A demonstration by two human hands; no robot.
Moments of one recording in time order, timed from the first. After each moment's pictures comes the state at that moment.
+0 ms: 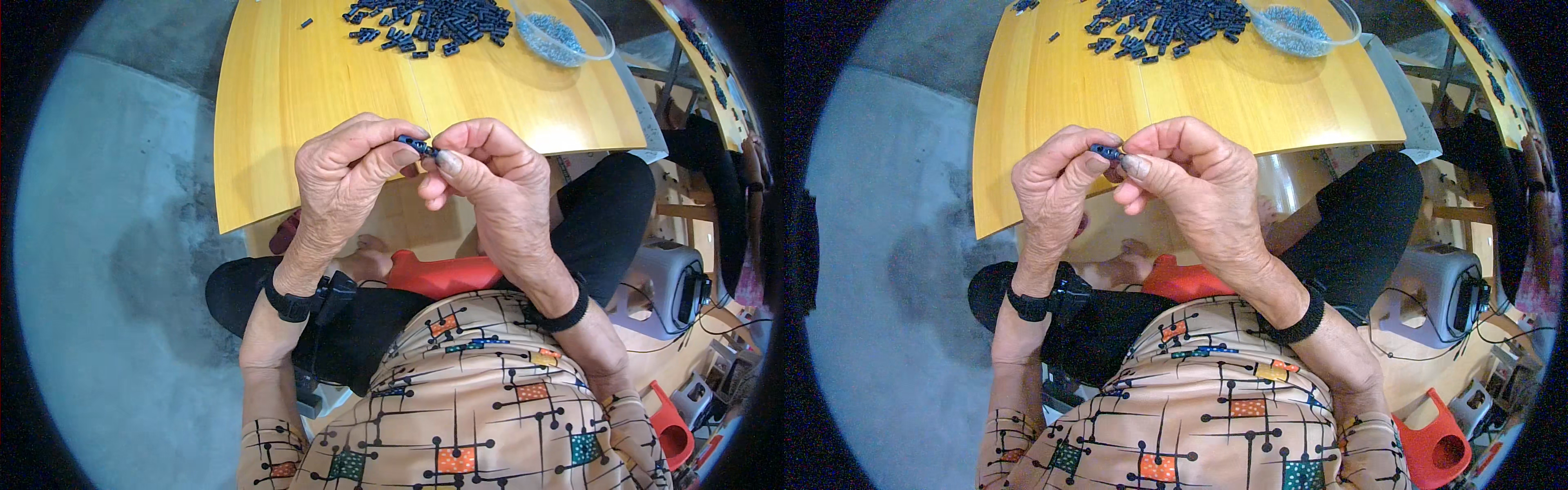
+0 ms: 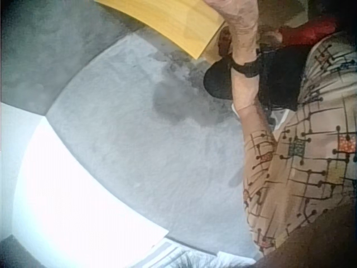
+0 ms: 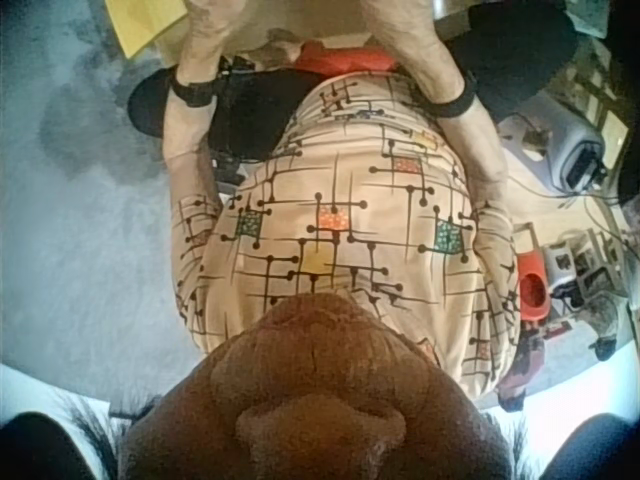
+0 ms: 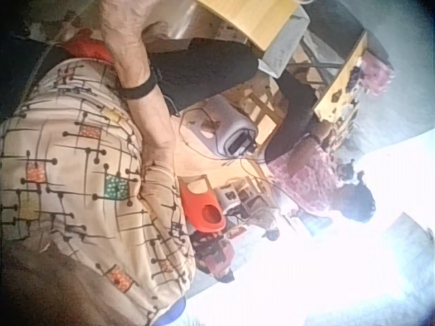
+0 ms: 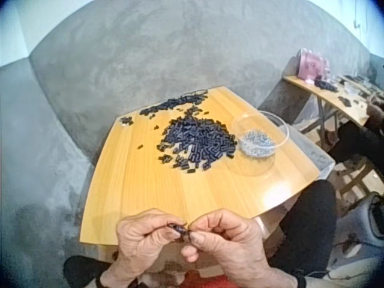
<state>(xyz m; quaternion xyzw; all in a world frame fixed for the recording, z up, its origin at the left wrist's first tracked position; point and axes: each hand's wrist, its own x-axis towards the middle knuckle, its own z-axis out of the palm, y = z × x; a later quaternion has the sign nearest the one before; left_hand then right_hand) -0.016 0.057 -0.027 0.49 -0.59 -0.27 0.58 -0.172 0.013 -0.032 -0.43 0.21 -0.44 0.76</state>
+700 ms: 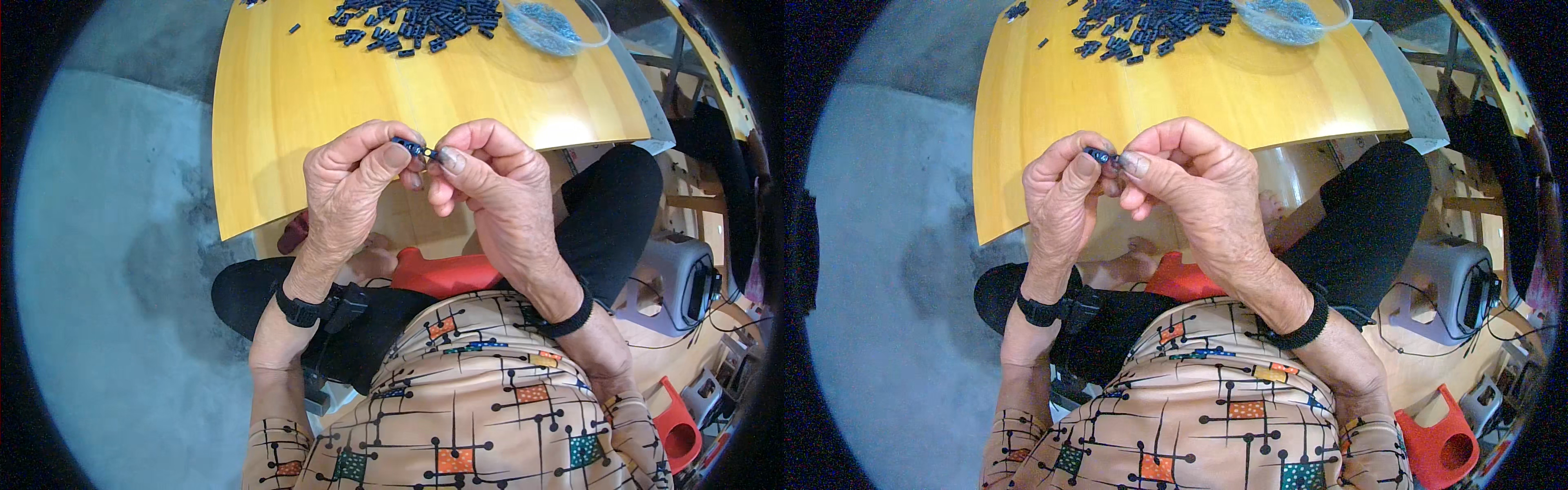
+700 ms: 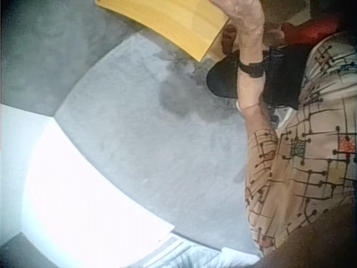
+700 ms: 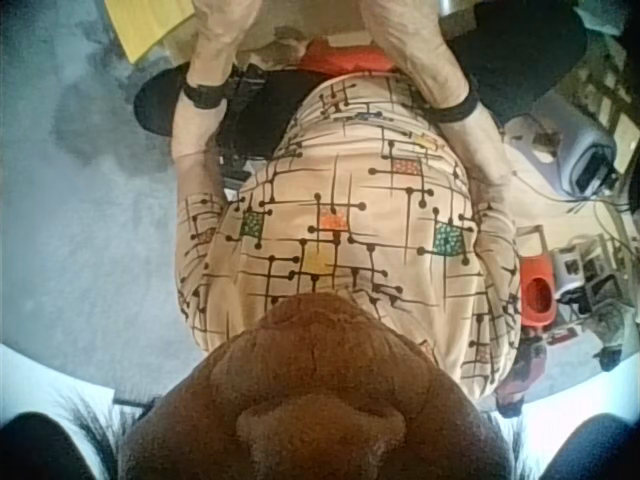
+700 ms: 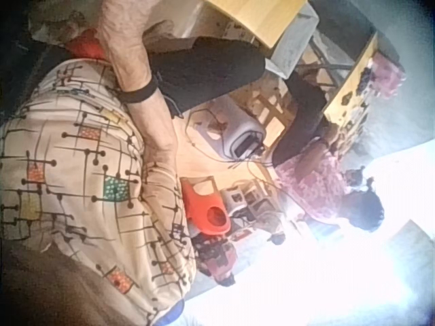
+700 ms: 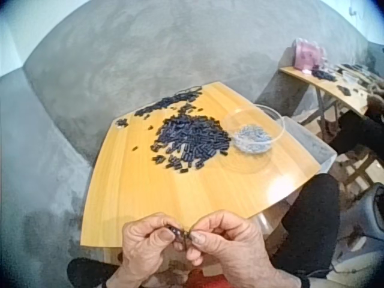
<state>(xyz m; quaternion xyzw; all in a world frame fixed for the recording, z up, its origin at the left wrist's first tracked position) -0.035 0.055 -0.036 0.44 -0.42 -0.46 0.65 -0.184 0.009 -0.033 -0.35 0.20 -0.43 0.81</state>
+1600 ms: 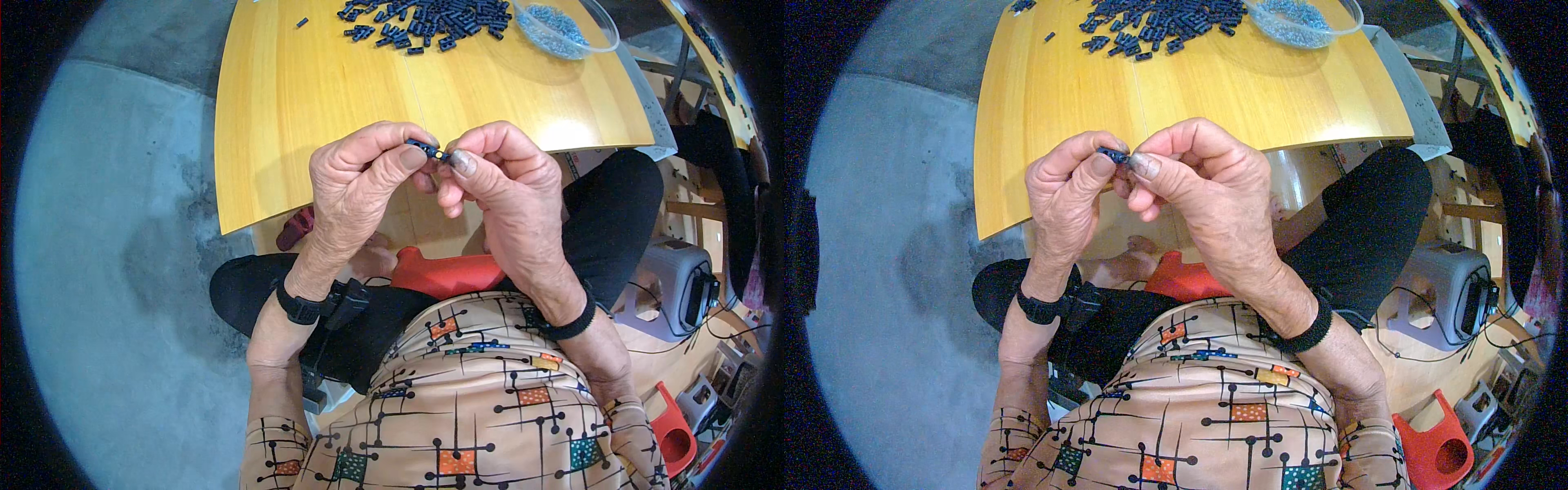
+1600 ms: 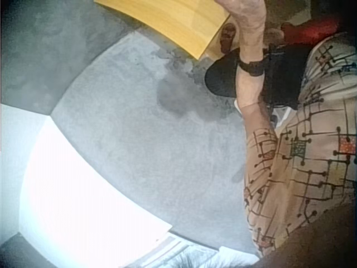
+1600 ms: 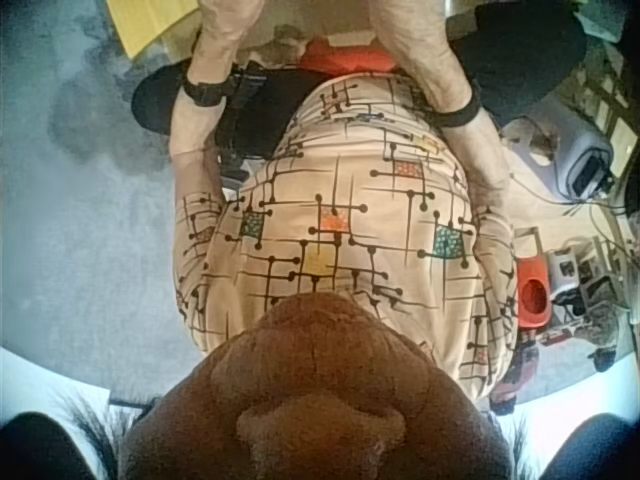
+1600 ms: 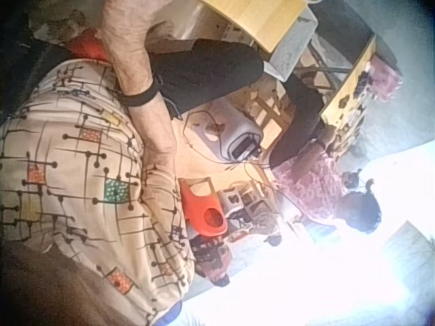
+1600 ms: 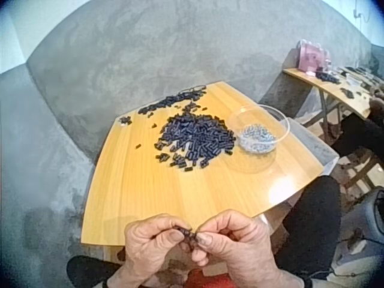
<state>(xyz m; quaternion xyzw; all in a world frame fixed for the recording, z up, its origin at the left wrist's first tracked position) -0.033 0.055 -0.039 0.47 -0.48 -0.41 0.62 -0.186 0.010 -0.032 -0.39 0.22 -0.43 0.78</state>
